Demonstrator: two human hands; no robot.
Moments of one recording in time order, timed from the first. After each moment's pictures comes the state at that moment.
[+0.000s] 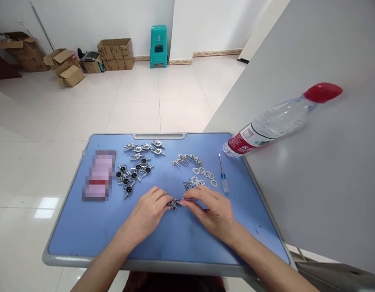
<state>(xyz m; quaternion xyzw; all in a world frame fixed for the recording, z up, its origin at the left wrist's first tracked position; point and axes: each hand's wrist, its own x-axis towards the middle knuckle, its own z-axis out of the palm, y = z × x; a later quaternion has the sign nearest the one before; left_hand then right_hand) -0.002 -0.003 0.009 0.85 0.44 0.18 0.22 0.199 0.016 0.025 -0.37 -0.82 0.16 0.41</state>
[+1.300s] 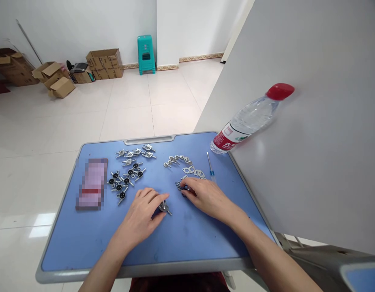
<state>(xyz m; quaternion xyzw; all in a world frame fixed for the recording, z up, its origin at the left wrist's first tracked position) -0.003 -0.001 0.016 0.85 0.44 0.17 0.23 0.225 0.041 0.020 -0.52 -0.82 0.23 0.07</state>
